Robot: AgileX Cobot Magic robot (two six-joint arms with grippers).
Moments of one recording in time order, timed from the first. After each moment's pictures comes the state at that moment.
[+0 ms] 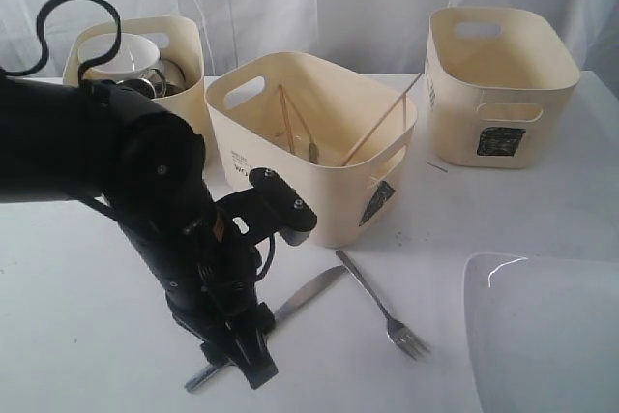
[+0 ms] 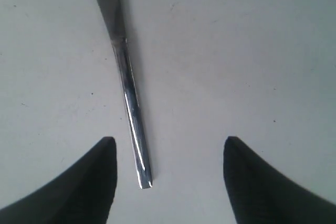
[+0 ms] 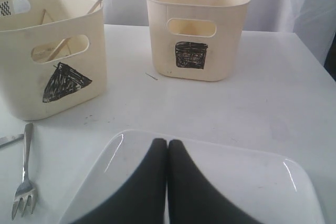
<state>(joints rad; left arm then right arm) -0.87 1.63 -1.05 -0.09 0.83 0.22 0.01 0.01 -0.01 -0.08 0.31 0.11</state>
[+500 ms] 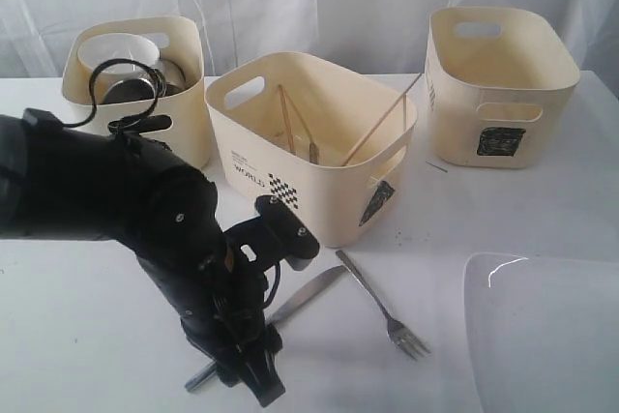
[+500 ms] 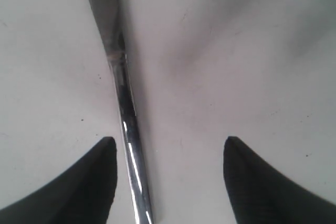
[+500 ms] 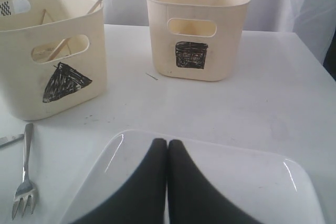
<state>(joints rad) -0.87 1.71 -0.98 -0.10 0.66 0.23 0.01 0.01 -0.01 -0.08 0.31 0.11</state>
